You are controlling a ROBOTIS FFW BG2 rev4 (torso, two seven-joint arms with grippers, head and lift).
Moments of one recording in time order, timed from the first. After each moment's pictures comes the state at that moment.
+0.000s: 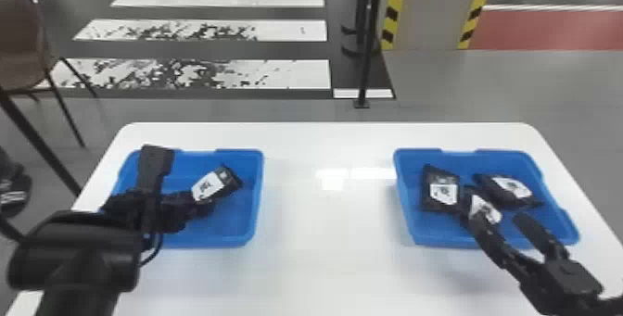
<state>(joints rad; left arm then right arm) -0.12 0.13 0.11 -1.49 -0.23 0.70 -0.50 0.49 -0.19 -0.20 -1.85 -0.51 0.04 0.42</state>
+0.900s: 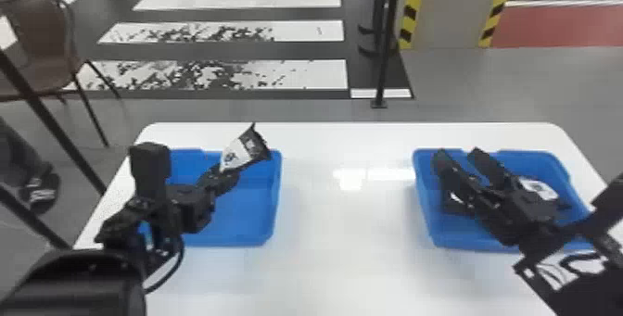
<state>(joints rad) 0.16 0.08 0.13 -1.92 -0.01 0.55 -0.45 0.27 -0.24 -0.02 -1.88 -0.66 0.15 0.42</state>
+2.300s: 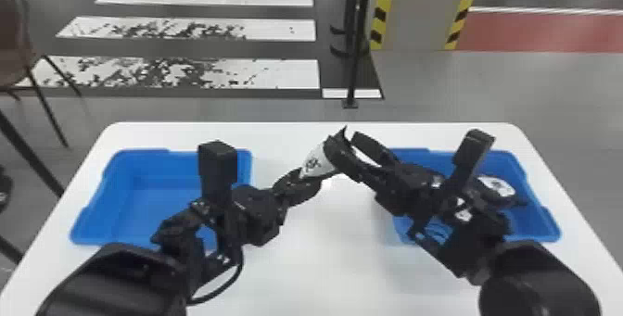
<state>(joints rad) 0.13 0.14 -0.21 -1.94 0.20 0.53 -0.45 0.04 -0.26 0.22 -1.76 -0.68 0.25 0.41</state>
